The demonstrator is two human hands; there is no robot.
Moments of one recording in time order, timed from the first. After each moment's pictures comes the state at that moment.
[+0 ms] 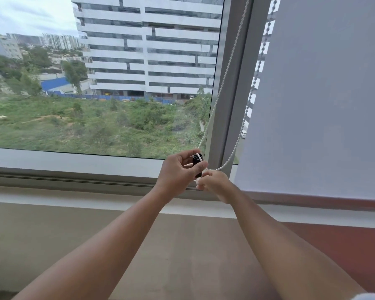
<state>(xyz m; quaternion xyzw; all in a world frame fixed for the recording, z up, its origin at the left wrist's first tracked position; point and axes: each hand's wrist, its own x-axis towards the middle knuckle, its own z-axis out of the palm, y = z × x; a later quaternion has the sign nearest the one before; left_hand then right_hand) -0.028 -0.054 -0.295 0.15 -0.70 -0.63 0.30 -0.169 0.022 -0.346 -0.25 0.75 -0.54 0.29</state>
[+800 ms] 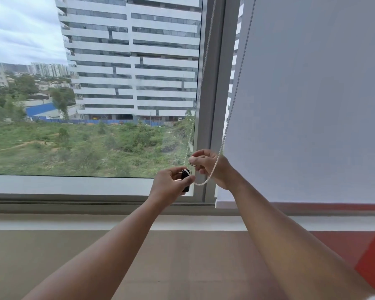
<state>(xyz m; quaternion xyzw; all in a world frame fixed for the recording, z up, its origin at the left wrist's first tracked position) -0.023 -0.042 -0.282 0.18 -0.72 -0.60 0.30 -0.152 0.065 -0.235 -0.35 0.65 -0.63 0.23</state>
